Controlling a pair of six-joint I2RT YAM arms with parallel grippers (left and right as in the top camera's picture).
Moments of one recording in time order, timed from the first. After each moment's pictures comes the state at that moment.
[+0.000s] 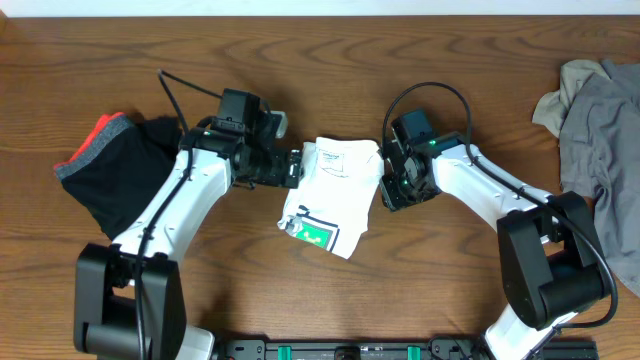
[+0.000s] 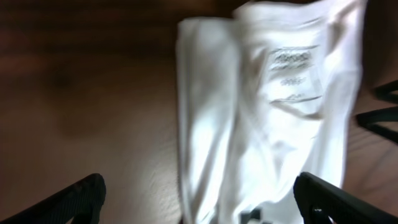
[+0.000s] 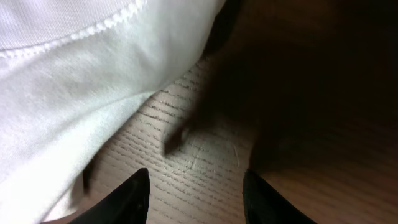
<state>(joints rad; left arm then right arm) -0.23 1.65 1.12 -0.68 0.34 -0.05 0.38 1.84 1.11 -0.72 -0.16 0.06</state>
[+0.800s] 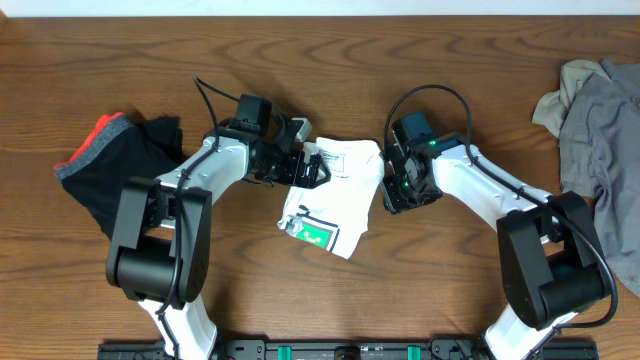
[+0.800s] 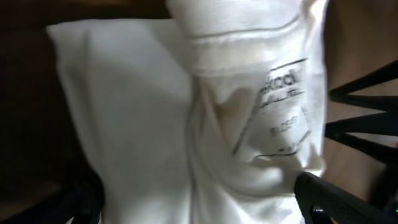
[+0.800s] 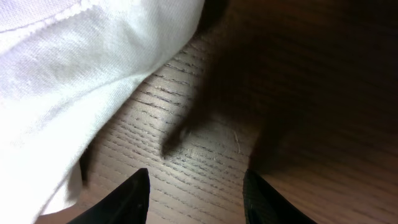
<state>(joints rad) -0.23 1.93 1.12 -0.49 0.67 -0.01 0.38 1.84 1.11 -0.75 -0.16 0.09</state>
